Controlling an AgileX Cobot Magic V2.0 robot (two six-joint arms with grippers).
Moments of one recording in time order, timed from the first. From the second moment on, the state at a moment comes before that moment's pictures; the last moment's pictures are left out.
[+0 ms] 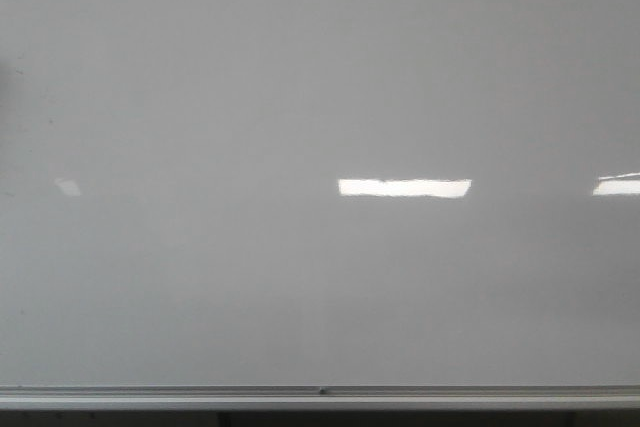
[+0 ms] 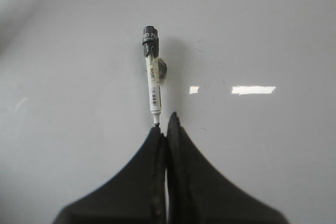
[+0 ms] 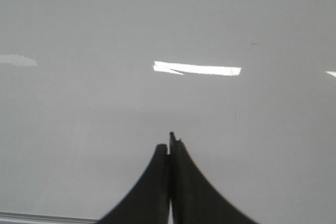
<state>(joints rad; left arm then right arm) 0.00 -0.01 0.01 0.05 0.14 -0.06 0.01 -0.01 0.03 0.09 0.17 -0.07</state>
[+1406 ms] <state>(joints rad) 0.00 -0.01 0.01 0.05 0.13 -0.06 0.01 -0.01 0.03 0.09 0.14 -0.07</state>
